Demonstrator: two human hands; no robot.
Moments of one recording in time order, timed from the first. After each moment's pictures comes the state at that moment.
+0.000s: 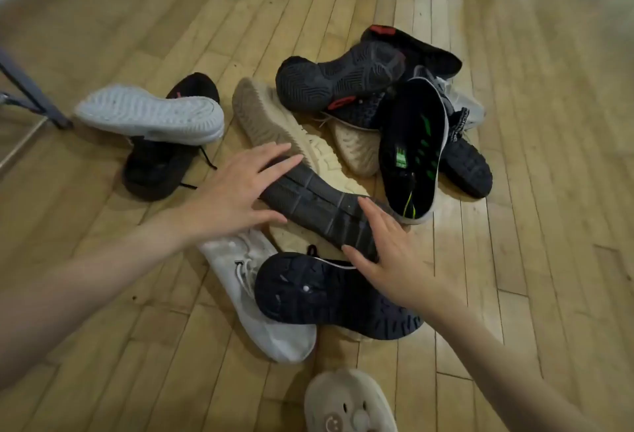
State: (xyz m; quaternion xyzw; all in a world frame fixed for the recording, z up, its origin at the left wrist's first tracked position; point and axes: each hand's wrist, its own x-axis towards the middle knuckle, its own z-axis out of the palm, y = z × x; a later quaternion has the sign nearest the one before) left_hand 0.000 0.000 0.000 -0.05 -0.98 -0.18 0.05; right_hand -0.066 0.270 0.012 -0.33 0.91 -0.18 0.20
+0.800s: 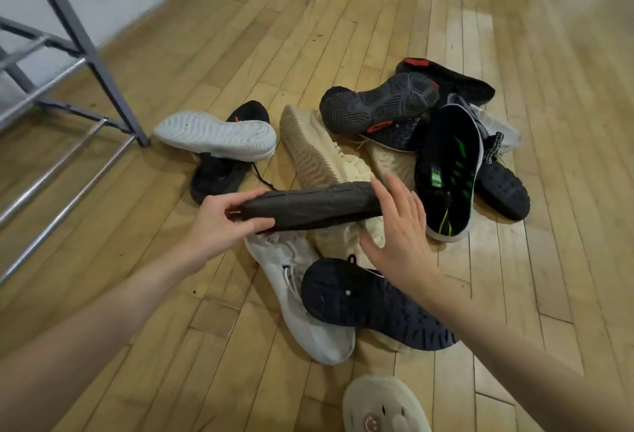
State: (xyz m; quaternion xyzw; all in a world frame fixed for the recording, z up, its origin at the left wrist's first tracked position) left_hand 0.084 -0.020 0.008 0.27 -0.78 -0.55 0.09; right_hand -0.057 0.215 0.017 -0.39 0.90 -0.18 0.00
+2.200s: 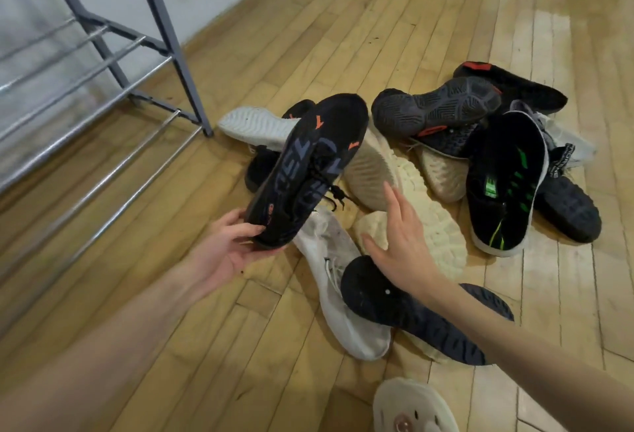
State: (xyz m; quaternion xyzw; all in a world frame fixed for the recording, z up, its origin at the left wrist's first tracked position) left_hand 0.151 -0.018 0.019 0.39 -0.39 -0.83 0.11; right_hand -0.036 0.179 -0.003 -0.43 0.86 -0.25 0.10
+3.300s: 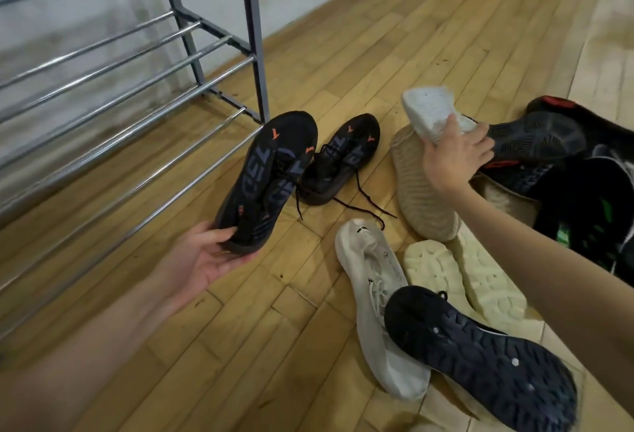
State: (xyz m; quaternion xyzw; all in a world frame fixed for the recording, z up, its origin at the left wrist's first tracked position) left_hand 0.231 -0.052 0.024 0.44 -0.36 -0.80 0.19; right_hand -0.144 0.018 0.015 -0.23 0.96 -0.16 -0.07
